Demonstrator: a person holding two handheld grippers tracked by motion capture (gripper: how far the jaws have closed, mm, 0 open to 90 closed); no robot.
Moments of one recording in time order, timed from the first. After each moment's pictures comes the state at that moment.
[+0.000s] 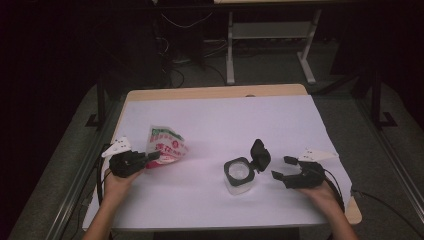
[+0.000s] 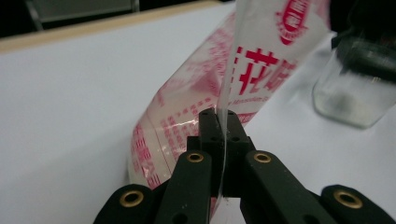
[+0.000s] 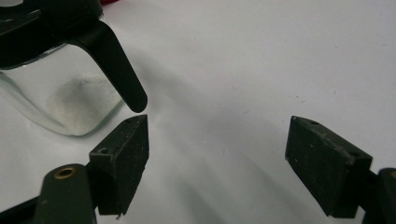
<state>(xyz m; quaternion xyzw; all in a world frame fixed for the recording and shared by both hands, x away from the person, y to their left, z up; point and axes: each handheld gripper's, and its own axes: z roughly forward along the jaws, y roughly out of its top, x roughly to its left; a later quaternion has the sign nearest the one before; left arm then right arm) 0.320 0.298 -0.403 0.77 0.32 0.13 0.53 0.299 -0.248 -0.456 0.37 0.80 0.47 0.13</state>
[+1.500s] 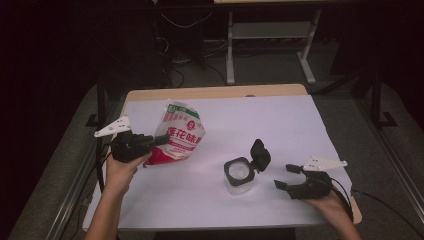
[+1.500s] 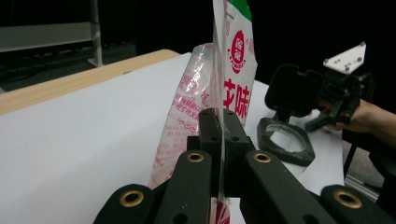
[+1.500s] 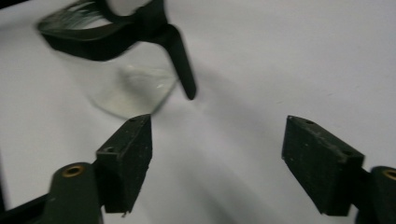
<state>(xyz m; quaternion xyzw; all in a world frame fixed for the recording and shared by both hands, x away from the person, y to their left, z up) 0.318 0.262 -0.331 0.75 0.28 0.08 0.59 0.263 -0.247 -0.436 0.35 0.80 0.47 0.11</state>
